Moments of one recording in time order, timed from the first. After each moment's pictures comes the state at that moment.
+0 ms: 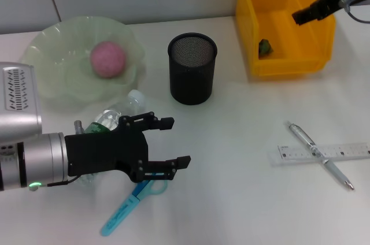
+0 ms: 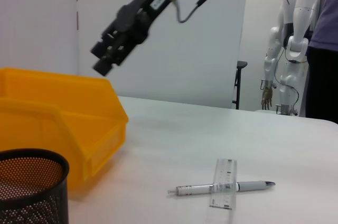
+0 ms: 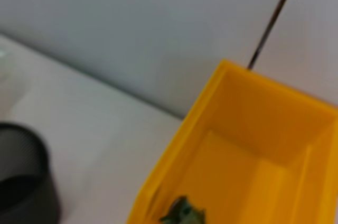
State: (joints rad) left arm -0.44 -2.07 1.32 0.69 1.56 1.37 -1.18; right arm 0.70 2.08 -1.03 -1.41 -2.80 -1.35 2.51
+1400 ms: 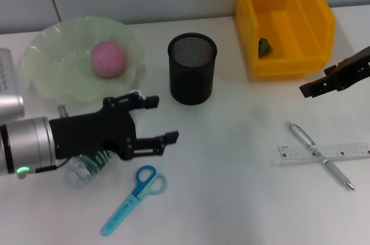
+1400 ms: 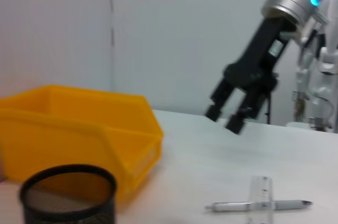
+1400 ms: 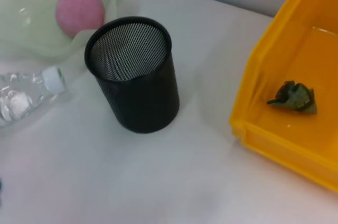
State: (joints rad) left arm -0.39 -2.07 1.31 0.81 1.54 1.33 -1.27; right arm 0.52 2.08 -0.97 -1.55 -2.58 -1.69 2.45
